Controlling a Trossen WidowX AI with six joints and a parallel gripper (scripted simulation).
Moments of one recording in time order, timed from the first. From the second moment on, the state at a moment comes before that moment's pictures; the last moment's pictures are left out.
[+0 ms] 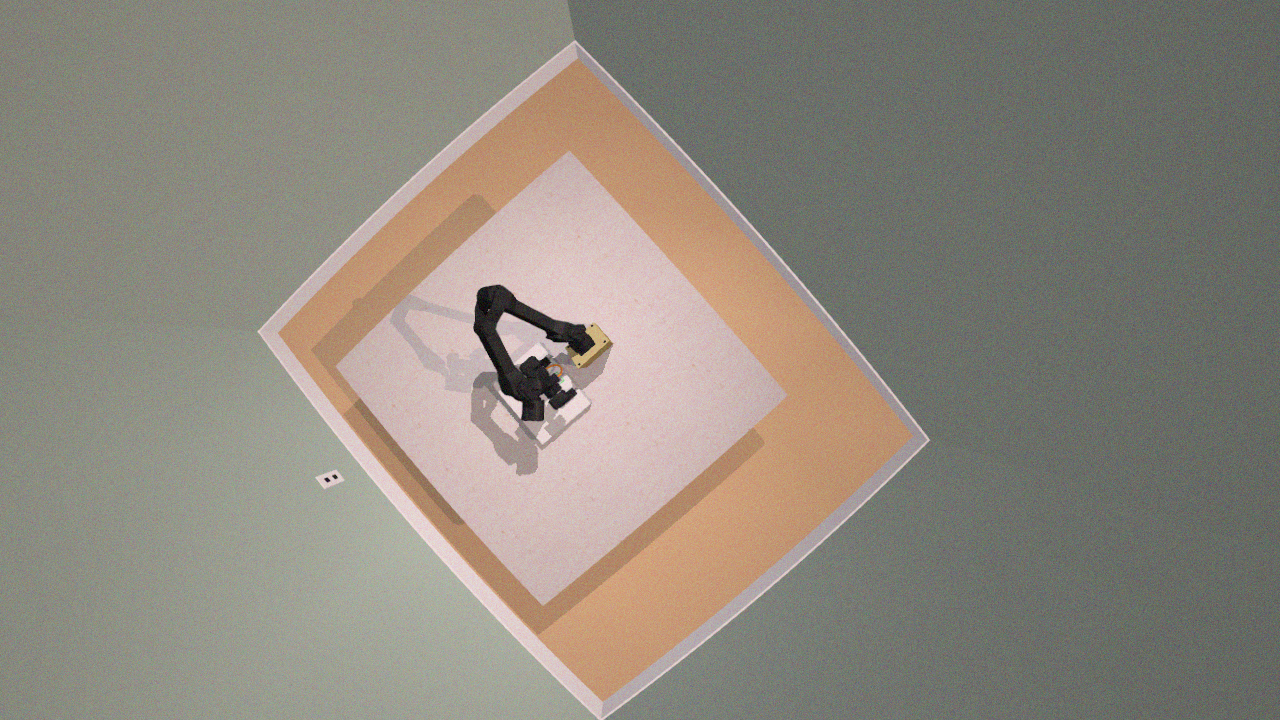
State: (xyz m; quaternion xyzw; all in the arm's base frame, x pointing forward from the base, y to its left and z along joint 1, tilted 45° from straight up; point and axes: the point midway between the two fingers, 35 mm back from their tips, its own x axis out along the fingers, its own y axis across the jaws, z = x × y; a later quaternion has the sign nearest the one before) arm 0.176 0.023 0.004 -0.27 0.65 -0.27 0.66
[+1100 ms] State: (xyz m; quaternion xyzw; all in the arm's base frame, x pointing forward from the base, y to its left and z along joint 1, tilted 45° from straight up) arm 0.175 0.009 -0.011 -0.26 0.65 -0.27 0.66
